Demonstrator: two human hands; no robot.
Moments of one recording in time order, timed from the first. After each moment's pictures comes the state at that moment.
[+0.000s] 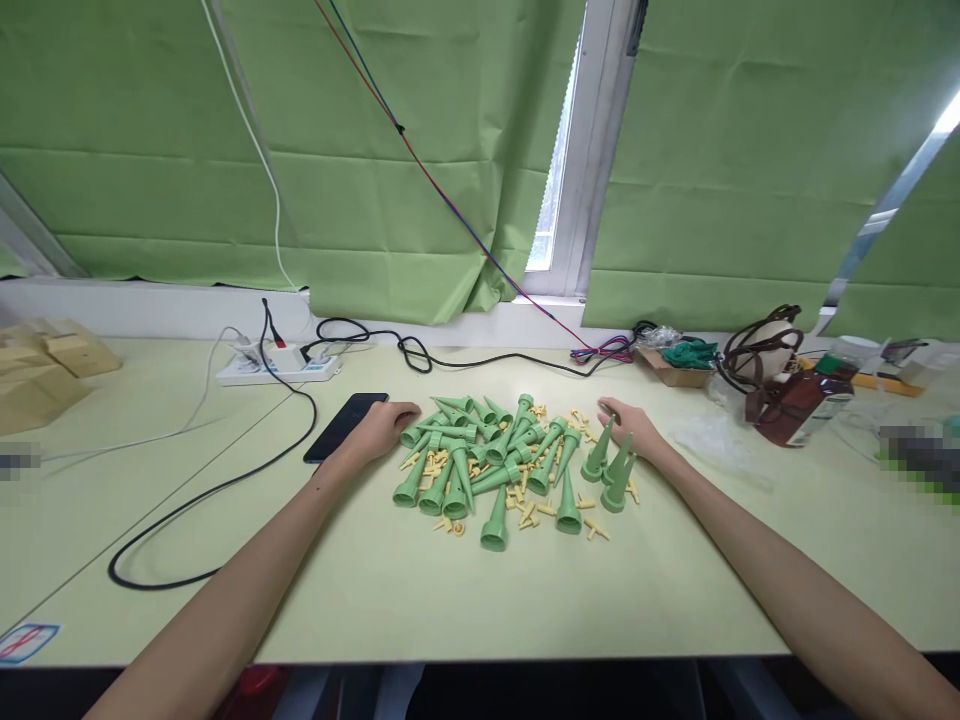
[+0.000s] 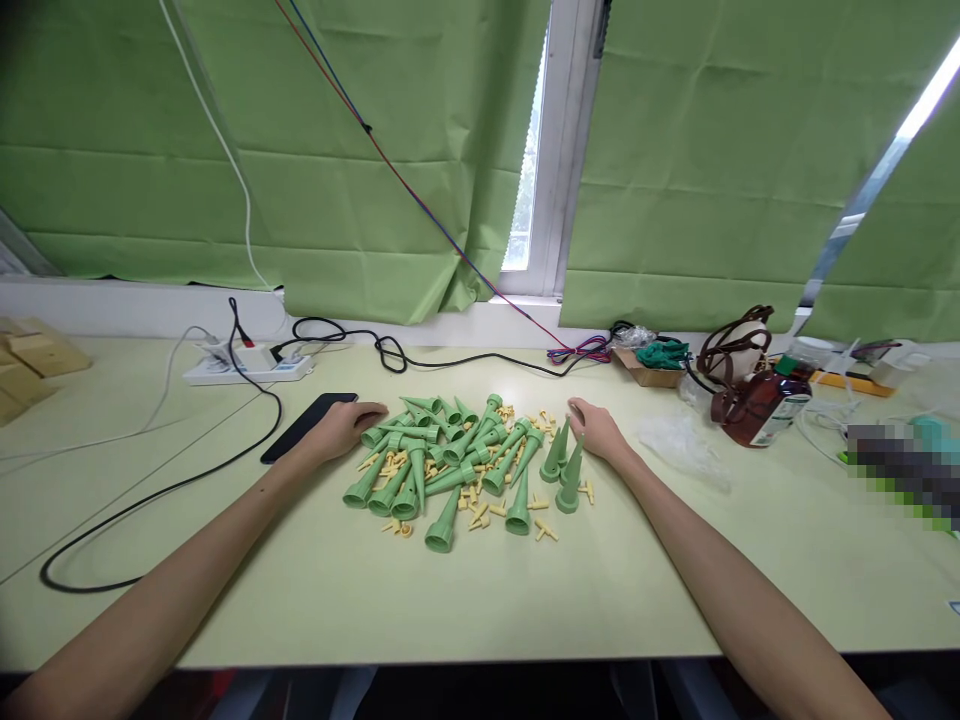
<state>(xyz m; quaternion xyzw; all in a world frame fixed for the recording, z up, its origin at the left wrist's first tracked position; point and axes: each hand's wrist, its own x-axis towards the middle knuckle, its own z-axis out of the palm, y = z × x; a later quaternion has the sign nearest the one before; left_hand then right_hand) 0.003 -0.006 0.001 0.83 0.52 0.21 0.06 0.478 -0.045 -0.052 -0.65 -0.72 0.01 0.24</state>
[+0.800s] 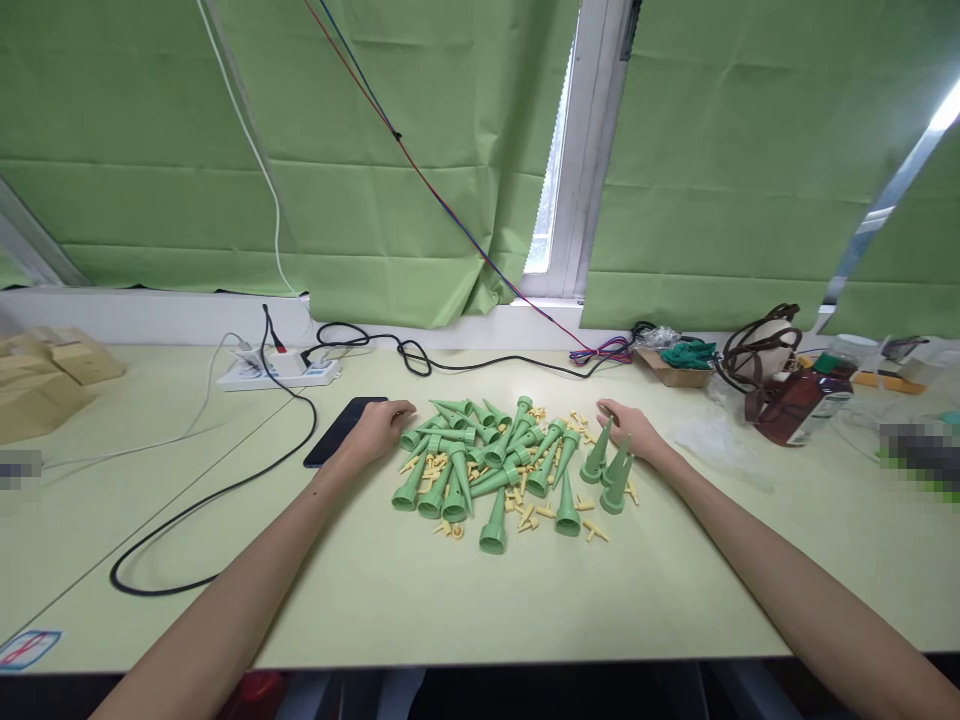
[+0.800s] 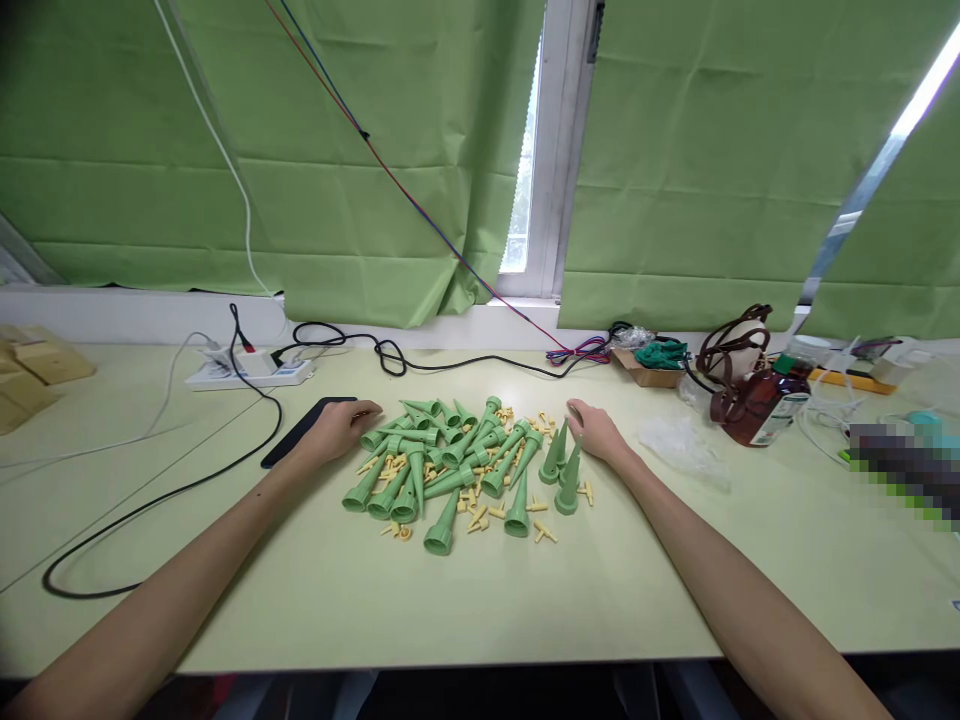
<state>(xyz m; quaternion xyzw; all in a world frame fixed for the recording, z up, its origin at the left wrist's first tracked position) 0.004 -0.008 0.006 0.81 0.54 0.23 0.03 0.476 -0.045 -0.051 -0.66 -0.72 0.01 0.23</state>
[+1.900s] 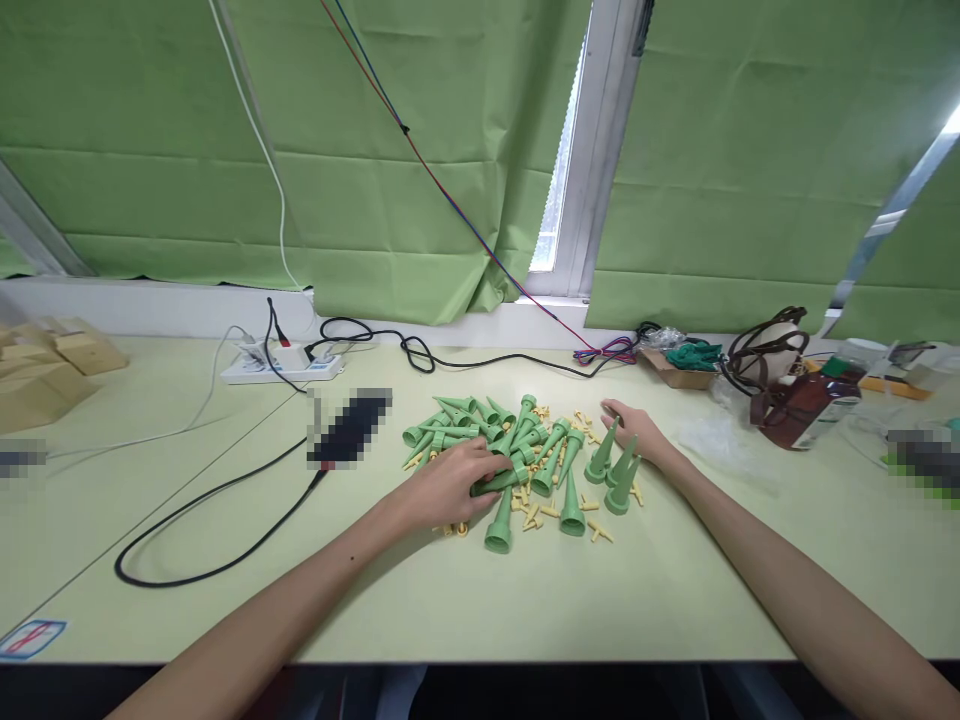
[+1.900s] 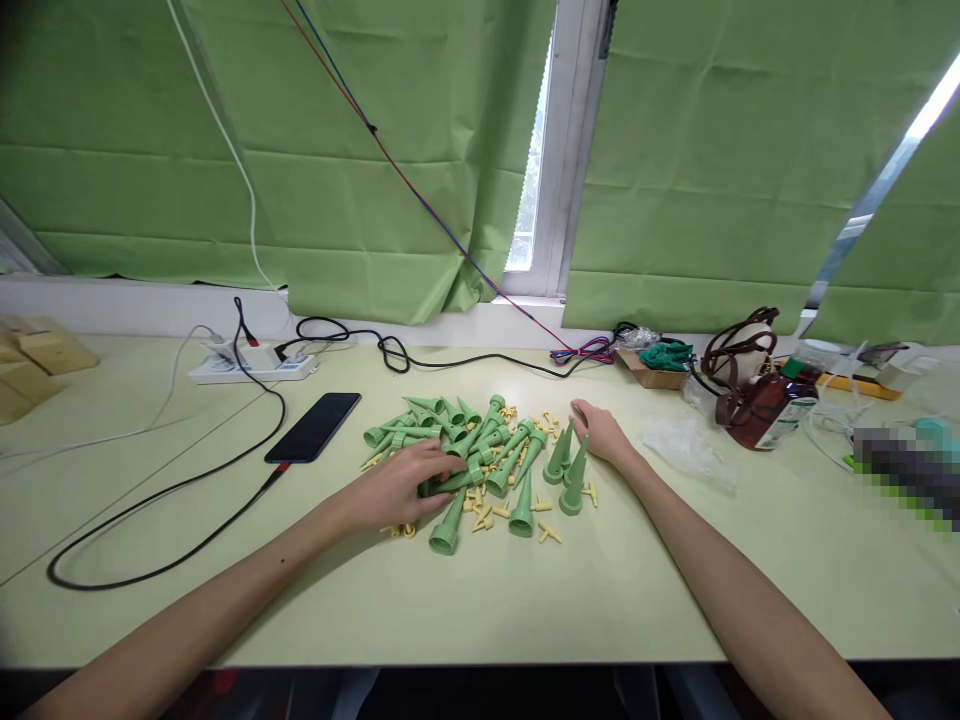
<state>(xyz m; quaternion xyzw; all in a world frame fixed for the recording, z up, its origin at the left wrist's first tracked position) 0.103 -0.118 0.024 0.93 0.33 0.13 0.08 0.479 -0.045 -0.053 -0.65 -0.72 0.01 0.23</state>
